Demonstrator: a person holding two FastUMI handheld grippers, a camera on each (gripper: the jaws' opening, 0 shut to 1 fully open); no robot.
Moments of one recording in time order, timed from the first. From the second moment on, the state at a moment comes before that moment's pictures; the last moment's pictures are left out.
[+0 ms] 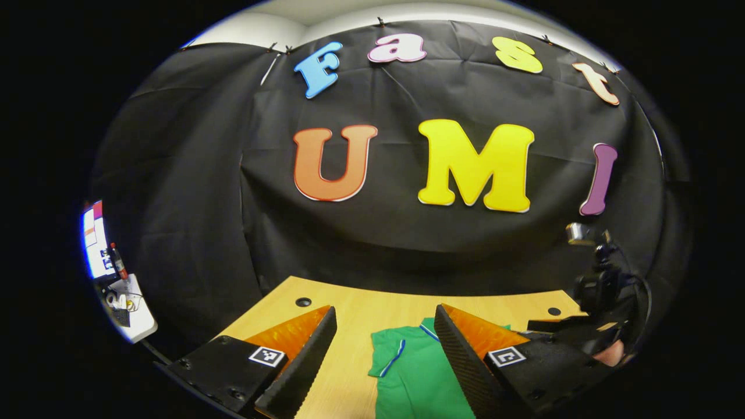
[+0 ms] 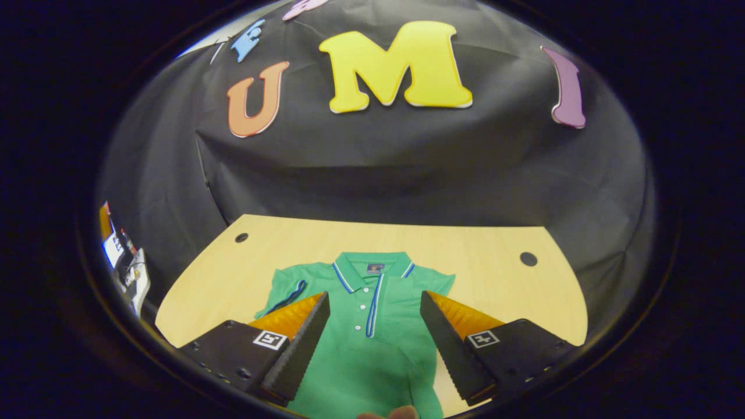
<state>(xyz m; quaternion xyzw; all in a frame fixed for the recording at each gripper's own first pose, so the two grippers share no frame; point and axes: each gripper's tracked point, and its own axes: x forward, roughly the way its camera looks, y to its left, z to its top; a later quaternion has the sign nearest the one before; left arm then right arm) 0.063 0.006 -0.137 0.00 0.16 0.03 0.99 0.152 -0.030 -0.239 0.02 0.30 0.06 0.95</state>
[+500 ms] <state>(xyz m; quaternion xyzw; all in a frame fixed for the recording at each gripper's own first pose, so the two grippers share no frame) 0.119 0.008 -0.281 0.03 0.25 -0.03 0.97 0.071 -0.058 -0.143 -0.03 0.21 0.04 0.98</state>
